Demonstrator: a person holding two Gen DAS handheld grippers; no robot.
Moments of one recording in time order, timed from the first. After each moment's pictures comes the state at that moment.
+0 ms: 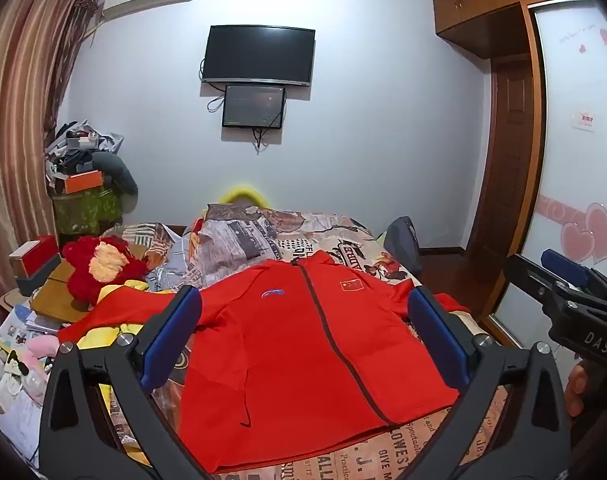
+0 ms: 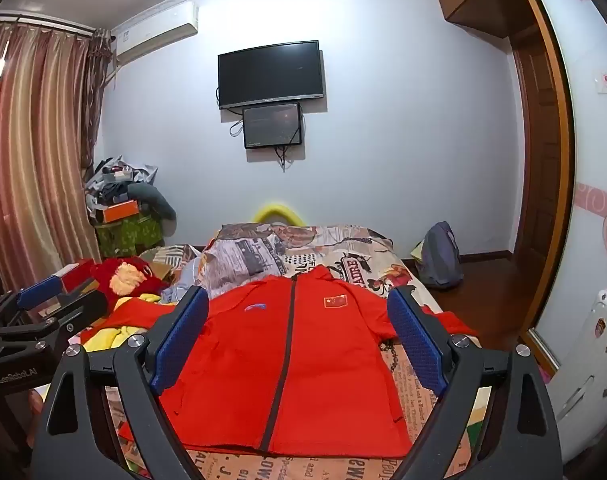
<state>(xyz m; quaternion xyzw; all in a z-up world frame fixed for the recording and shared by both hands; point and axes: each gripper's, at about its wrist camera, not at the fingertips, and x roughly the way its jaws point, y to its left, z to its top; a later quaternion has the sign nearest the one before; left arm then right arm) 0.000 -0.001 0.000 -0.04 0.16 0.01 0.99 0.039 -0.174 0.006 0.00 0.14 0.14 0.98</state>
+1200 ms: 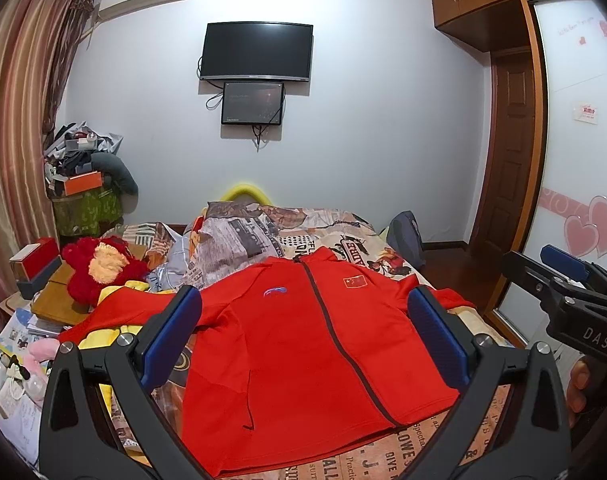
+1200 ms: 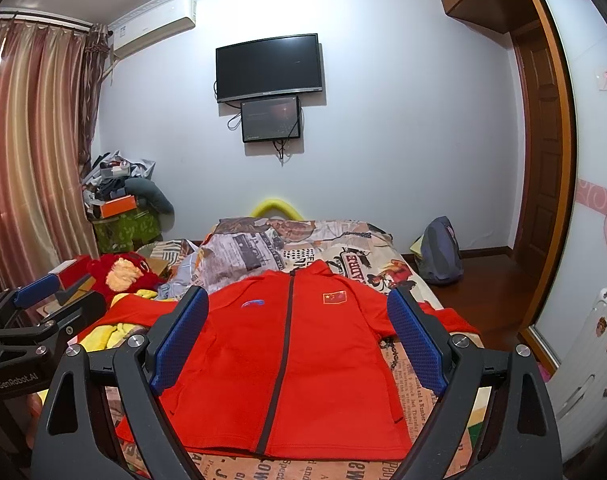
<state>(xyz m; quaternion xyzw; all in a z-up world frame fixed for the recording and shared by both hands) 0.009 0.002 -0.010 -0.04 0.17 0.01 0.99 0.047 -0.169 0.002 0.00 0.16 0.14 0.98</state>
